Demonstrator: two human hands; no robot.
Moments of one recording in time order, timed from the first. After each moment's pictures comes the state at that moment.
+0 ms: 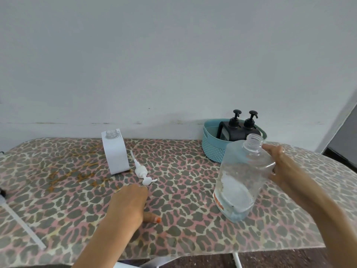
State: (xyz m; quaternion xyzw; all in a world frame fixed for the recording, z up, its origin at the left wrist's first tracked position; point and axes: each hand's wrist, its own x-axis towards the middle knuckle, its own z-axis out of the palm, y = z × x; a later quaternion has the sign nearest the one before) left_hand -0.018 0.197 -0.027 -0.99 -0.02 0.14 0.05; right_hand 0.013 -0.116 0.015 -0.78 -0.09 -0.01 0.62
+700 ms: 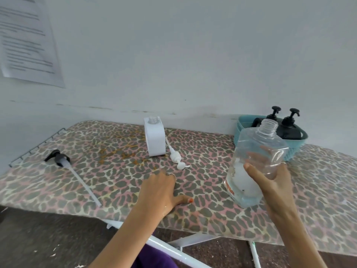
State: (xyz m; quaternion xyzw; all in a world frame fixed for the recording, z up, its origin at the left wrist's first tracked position) left_hand -0.046 0.214 -0.048 -1.00 -0.06 0.03 0.02; right_hand -0.001 -0.022 -0.041 -0.70 -0.11 -0.14 0.69
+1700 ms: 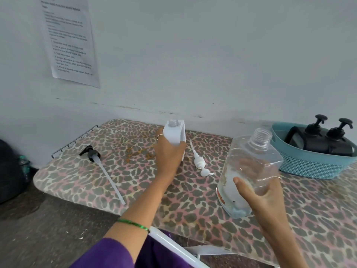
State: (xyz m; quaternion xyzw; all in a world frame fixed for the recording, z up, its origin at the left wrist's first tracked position) left_hand 0.026 0.261 -0.034 -0.76 -0.23 -0.33 -0.51; right_hand 0.000 0.040 -0.058 -0.71 -0.16 -0.07 0.69
